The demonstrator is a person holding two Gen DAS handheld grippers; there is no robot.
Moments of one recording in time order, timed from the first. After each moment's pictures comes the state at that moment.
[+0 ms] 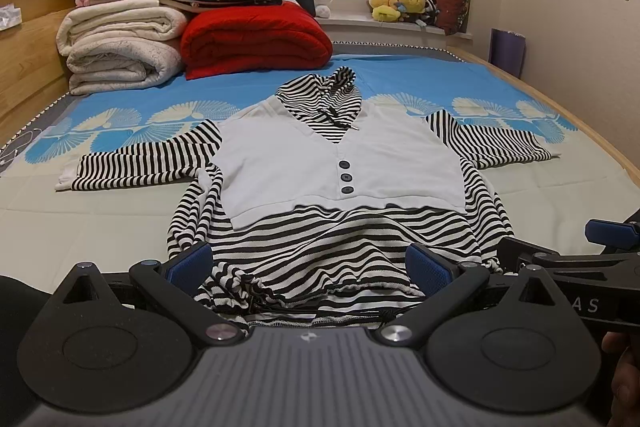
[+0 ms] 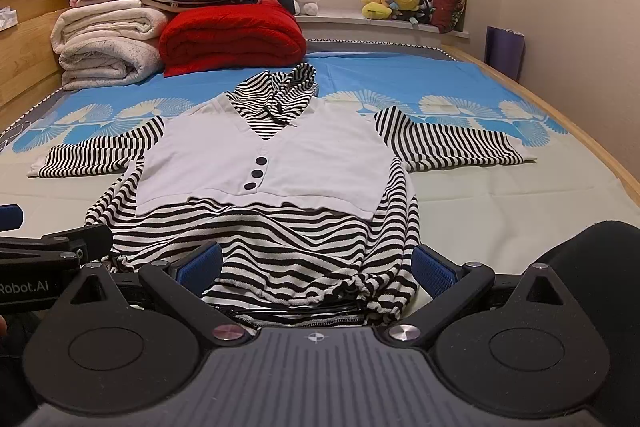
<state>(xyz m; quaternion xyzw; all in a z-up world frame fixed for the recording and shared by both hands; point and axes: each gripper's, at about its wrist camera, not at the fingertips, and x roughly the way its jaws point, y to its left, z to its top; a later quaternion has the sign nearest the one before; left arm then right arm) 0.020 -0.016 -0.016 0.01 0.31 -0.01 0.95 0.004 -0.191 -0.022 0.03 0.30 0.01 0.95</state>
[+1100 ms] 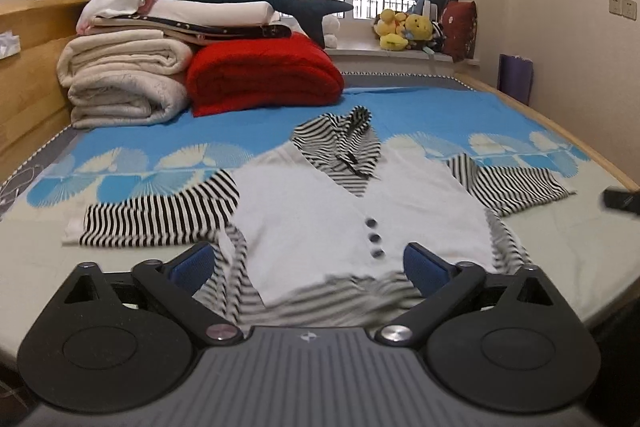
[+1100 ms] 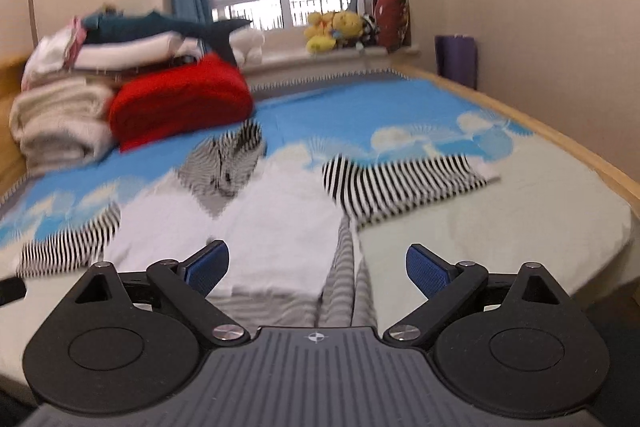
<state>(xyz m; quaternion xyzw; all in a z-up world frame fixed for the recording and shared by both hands) 0.095 0.028 0.021 0.02 0.27 -0.01 0.96 0.067 -0.285 0.023 0.11 0.24 -0.03 0.96</state>
